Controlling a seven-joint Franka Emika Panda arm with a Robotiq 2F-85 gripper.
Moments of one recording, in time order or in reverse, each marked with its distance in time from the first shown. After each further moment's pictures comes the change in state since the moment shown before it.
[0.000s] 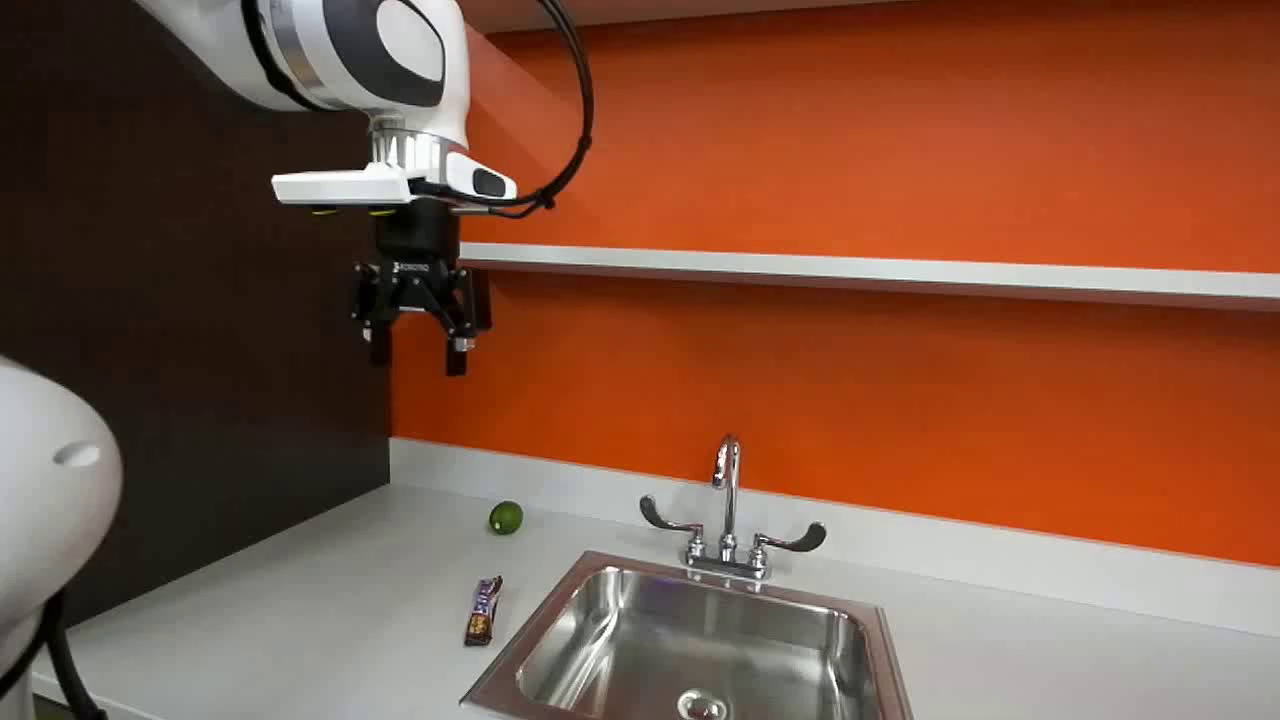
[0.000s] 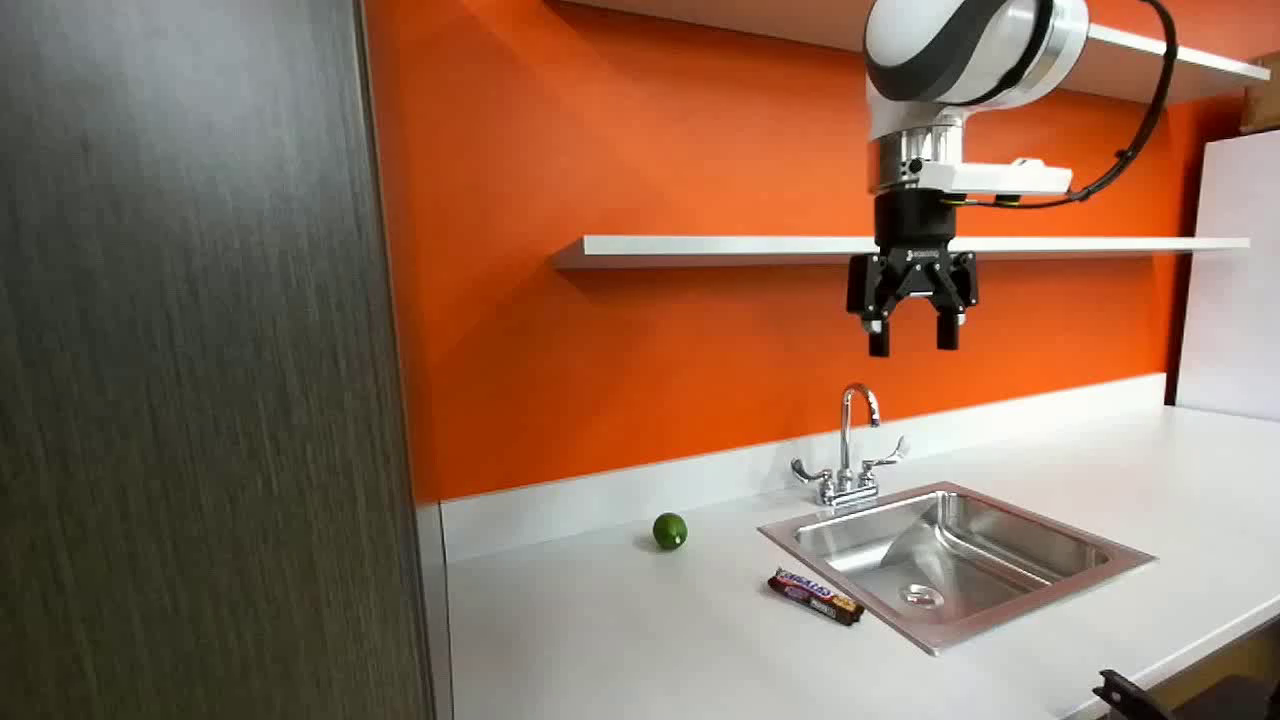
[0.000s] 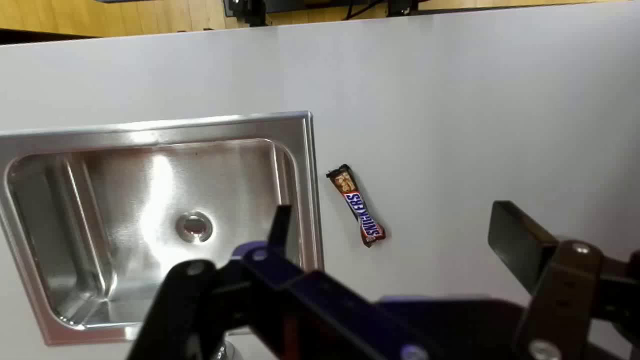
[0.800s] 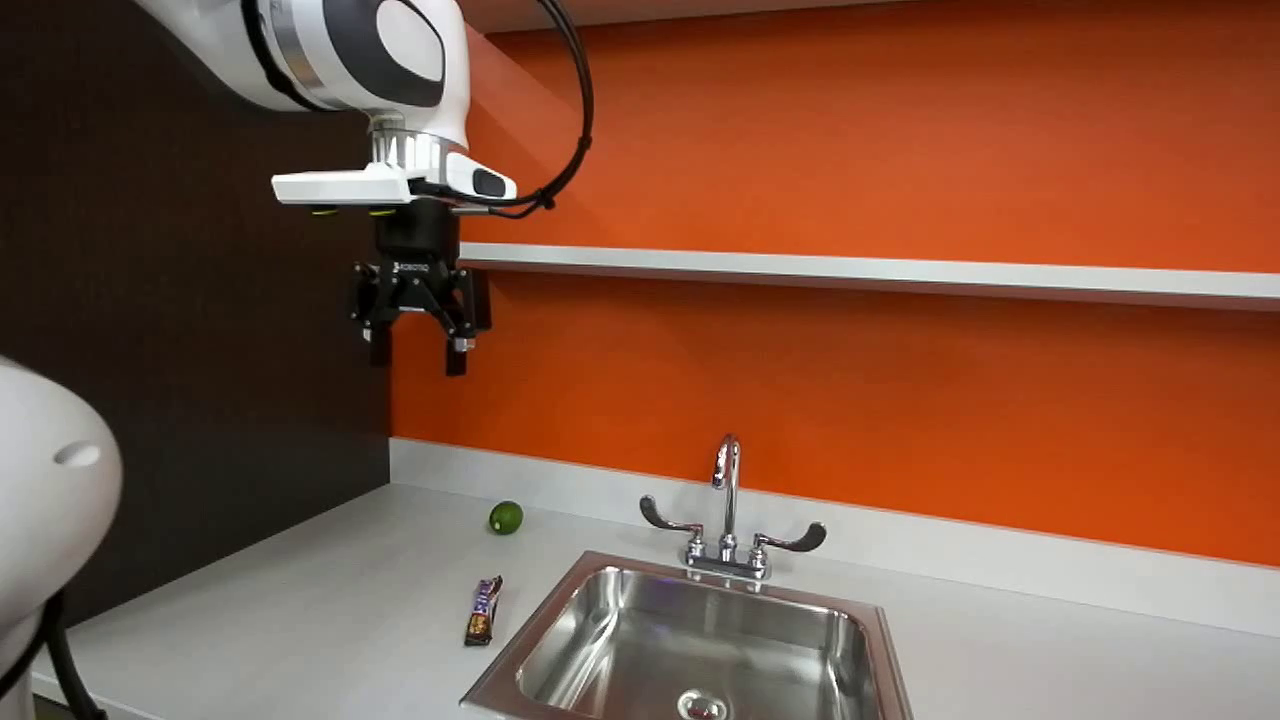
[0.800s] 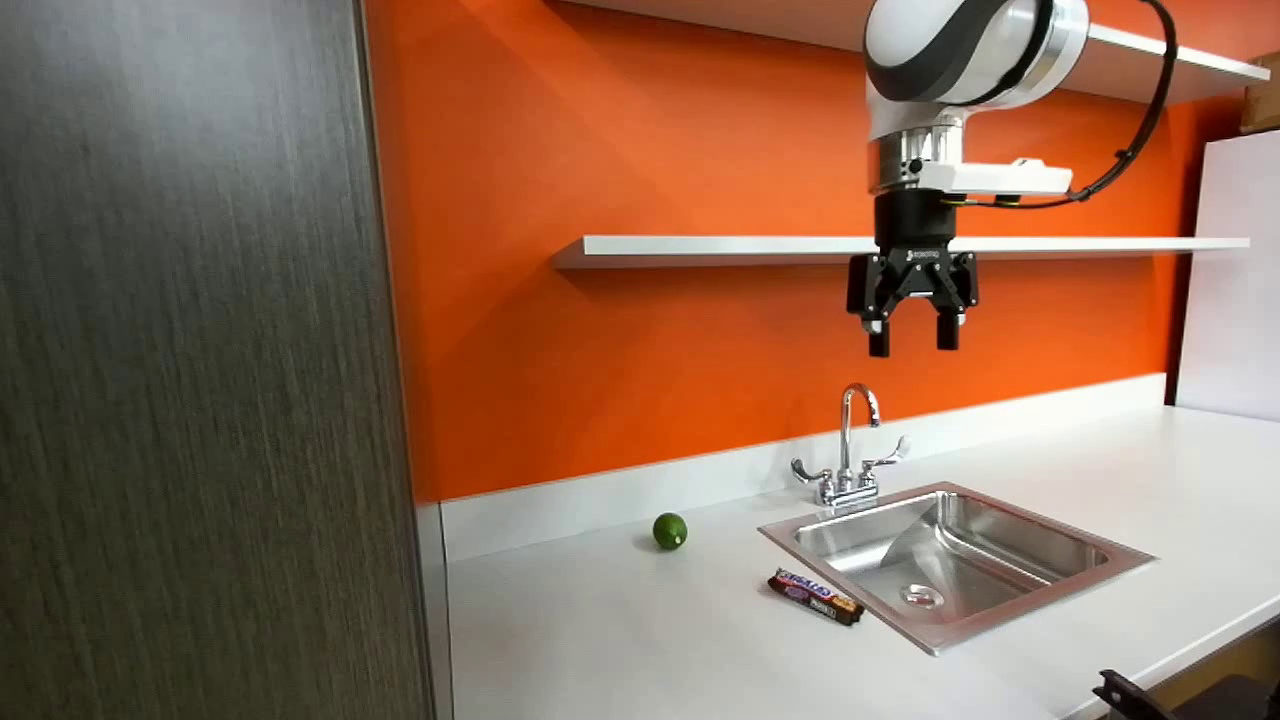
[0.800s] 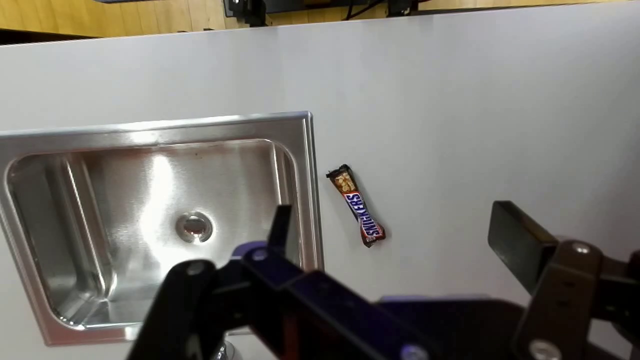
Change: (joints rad) arm 0.000 0.000 0.000 0.000 0.000 0.000 0.000
